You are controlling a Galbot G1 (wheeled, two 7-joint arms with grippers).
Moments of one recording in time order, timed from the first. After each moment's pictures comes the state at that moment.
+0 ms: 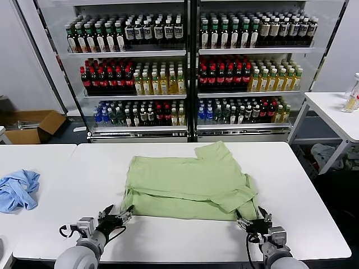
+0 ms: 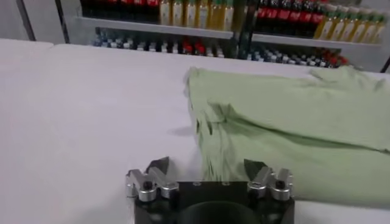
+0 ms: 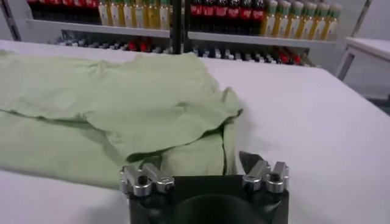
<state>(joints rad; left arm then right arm) 1.40 -1.16 -0.47 -1.95 -0.55 0.54 -0.17 -1.48 1.09 0.41 2.02 0.44 -0.43 0.23</state>
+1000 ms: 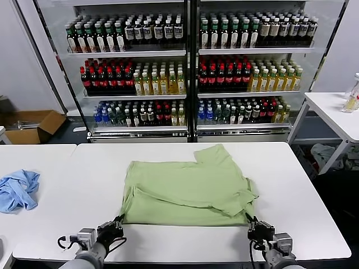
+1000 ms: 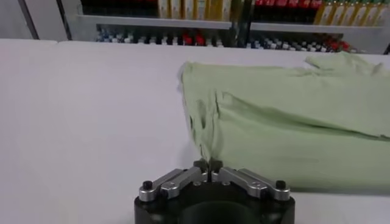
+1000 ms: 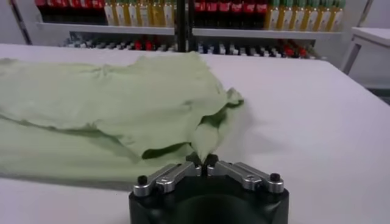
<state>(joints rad) 1.57 -1.15 -0.52 -2.12 -0.52 0.58 -0.19 -1.65 1.06 0.48 2.19 0.46 -0.44 0.21</state>
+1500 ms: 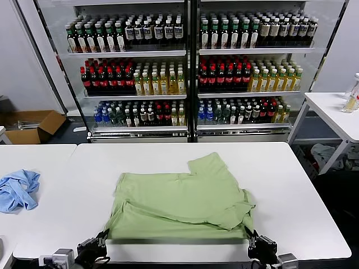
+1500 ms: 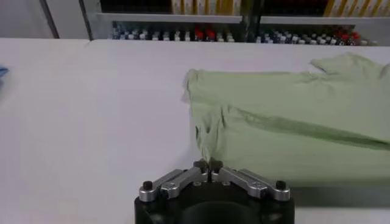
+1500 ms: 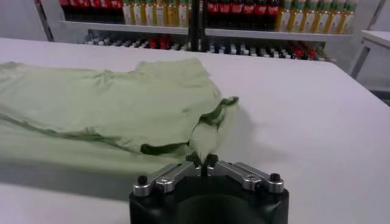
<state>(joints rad) 1.80 -1.14 -0.66 -2.25 -0.54 0.56 -0.16 -1.78 1.06 0.48 2.25 0.36 -0.39 0.20</state>
